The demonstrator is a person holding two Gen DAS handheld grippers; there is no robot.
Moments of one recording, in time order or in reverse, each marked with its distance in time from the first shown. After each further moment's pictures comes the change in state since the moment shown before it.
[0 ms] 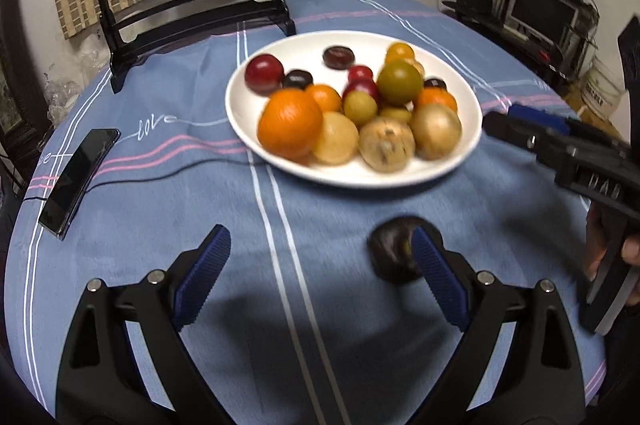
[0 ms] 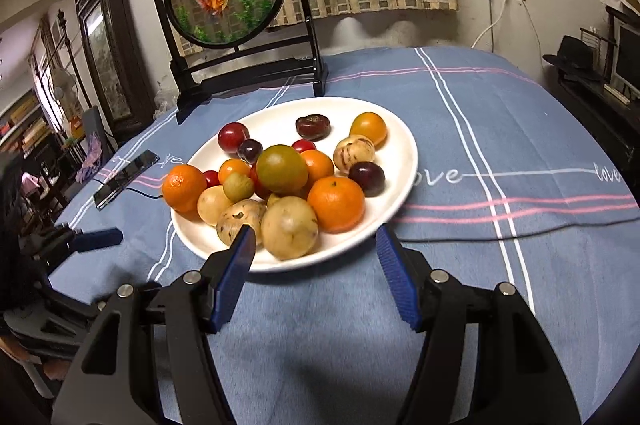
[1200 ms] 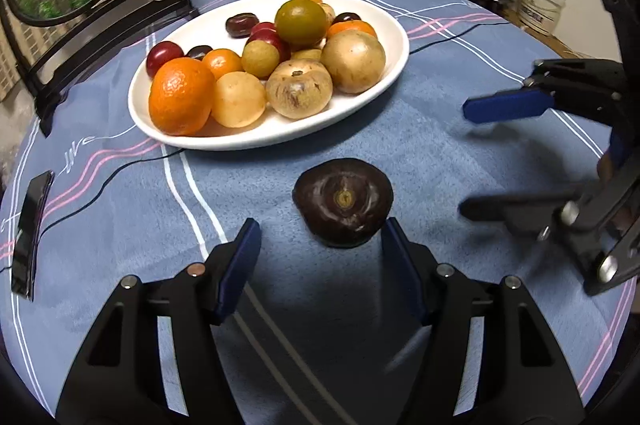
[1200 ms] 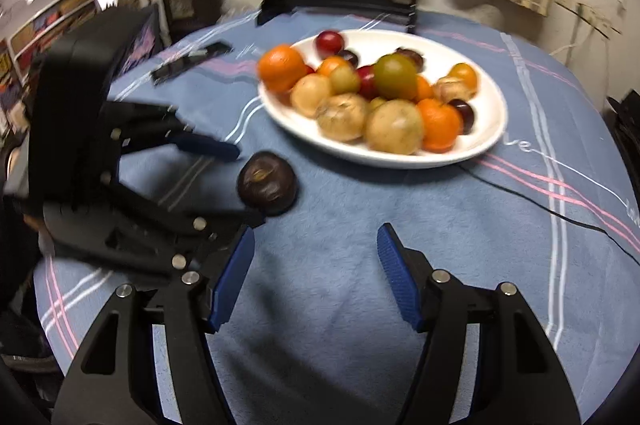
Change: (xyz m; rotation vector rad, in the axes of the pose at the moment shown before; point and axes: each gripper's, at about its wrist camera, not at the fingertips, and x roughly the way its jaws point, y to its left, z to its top) left arm 0.029 -0.020 -0.016 0.277 0.077 -0.187; right arm -0.002 0.056 -0.042 -0.333 0.248 0.134
